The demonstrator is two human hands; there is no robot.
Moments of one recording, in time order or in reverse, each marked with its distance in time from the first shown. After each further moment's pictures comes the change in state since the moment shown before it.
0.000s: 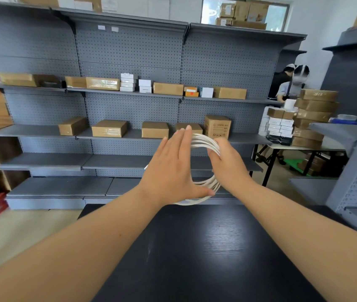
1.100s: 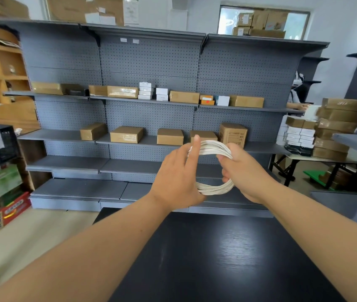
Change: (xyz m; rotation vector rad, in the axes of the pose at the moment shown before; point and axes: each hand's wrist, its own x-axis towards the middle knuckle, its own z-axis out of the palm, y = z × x) left_hand -0.003 -0.026 0.010 -0.041 0.203 0.039; right_hand 0.005 -0.022 -0.006 0.350 -0.221 0.167
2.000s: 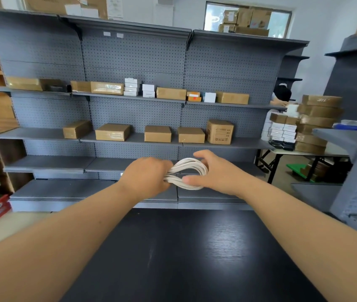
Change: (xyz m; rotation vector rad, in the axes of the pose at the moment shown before) left_hand 0.007 -0.025 -0.019 0.183 -0.434 -0.047; right_hand -0.006 0.000 -0.002 -0.494 -0.256 0.045
